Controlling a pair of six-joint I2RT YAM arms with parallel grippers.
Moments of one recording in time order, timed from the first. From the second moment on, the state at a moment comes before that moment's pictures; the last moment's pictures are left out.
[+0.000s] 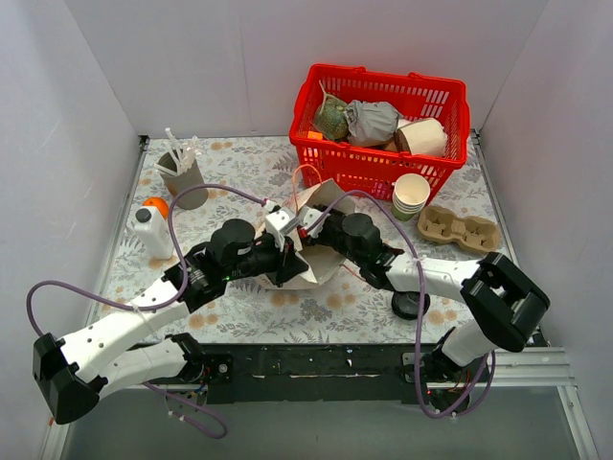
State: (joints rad) left arm -0.86 0.96 0.83 -0.29 0.27 -0.24; right arm 0.88 1.52 0.73 0.65 0.07 -0.62
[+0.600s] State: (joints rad) left arm -0.86 0.76 0.60 0.02 0.13 -0.57; right arm 0.89 1.60 1.29 -0.27 -0.02 -0.54
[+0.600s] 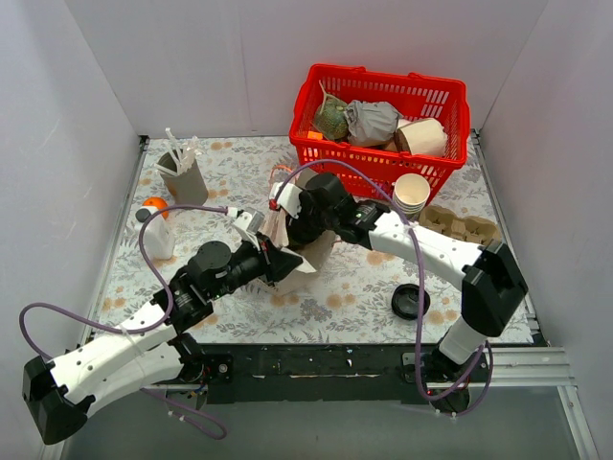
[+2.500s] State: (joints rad) left arm -0.84 0.68 0.92 -0.65 -0.44 -0.99; right arm 0.89 0.93 1.08 -0.31 0.41 0.03
